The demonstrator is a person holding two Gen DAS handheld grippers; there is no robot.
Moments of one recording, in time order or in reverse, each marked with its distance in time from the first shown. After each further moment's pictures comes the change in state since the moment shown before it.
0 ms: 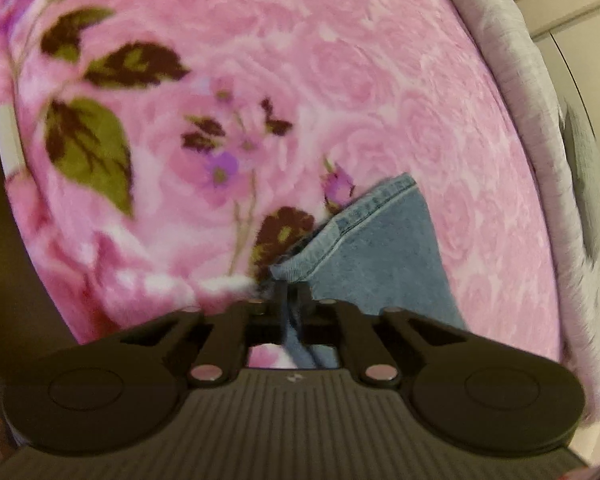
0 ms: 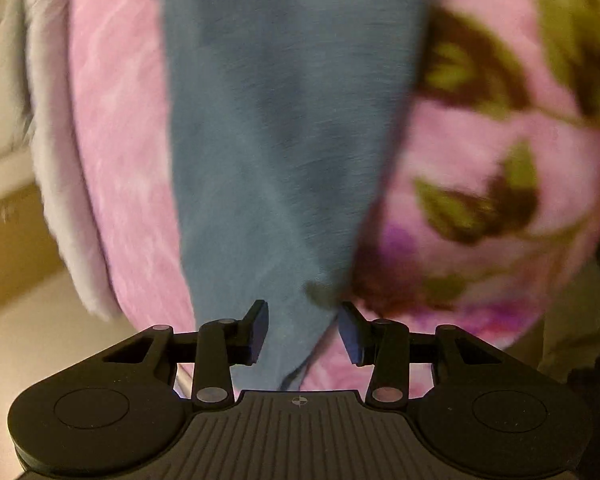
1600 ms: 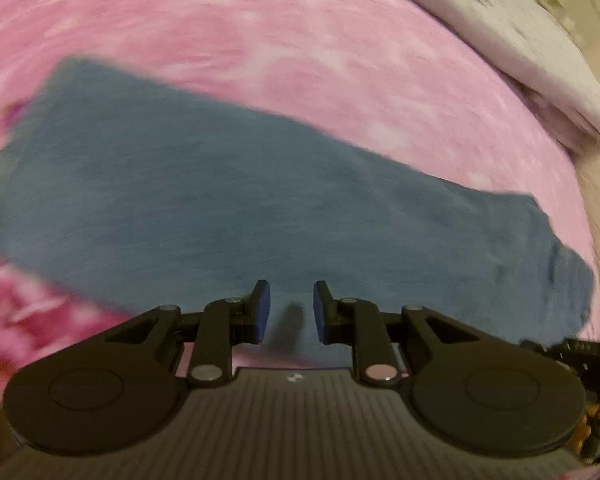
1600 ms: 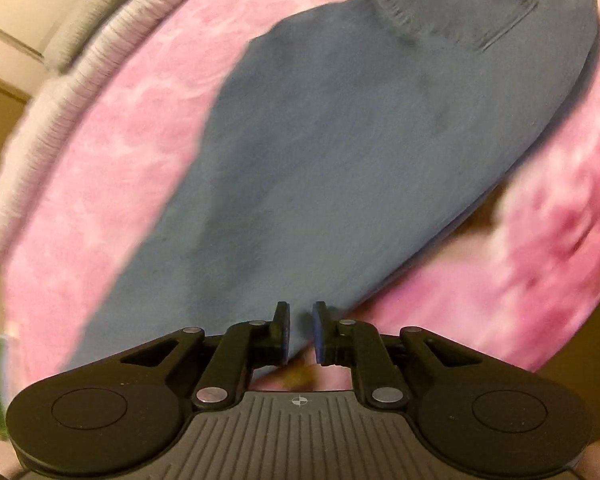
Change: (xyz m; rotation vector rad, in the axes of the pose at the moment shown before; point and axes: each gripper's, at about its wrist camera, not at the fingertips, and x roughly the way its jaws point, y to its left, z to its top) left arm 0.039 -0.160 -0.154 0.726 0.228 -0.114; right arm -0.112 0.043 0.057 -0.666 -0.401 -0.358
